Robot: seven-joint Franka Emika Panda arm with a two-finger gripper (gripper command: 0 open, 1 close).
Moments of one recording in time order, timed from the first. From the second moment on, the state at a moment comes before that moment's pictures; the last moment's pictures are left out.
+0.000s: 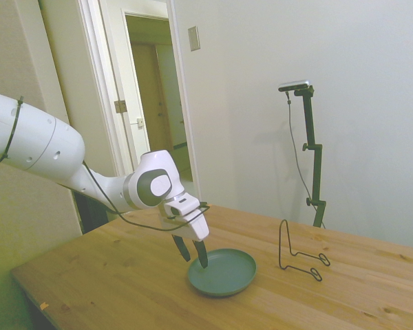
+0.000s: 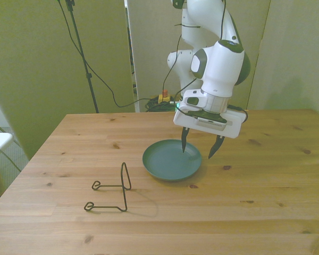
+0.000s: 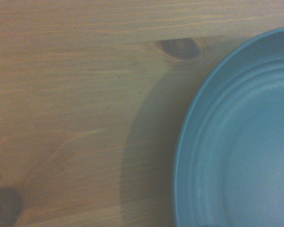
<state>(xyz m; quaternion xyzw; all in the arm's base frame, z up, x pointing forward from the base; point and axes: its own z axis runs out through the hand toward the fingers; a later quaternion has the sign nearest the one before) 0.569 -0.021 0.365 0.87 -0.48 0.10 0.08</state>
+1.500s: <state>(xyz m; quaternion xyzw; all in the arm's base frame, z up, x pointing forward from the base) 0.578 -0.038 0.347 0.86 -0.49 0.11 0.11</state>
